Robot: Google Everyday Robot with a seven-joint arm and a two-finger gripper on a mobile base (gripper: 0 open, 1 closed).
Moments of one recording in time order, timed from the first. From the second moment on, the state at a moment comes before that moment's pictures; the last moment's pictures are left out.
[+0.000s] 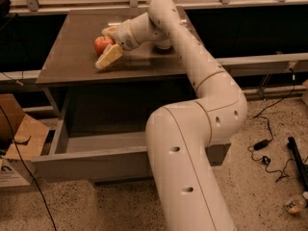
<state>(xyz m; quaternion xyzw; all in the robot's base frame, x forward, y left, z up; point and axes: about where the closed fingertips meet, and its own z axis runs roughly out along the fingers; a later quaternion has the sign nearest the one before) 0.811 0.168 0.847 -0.63 0.57 0.30 0.43</state>
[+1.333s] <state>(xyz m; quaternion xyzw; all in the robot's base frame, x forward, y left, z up) 0.797 0.164 0.876 -0.67 0.53 0.27 0.44</state>
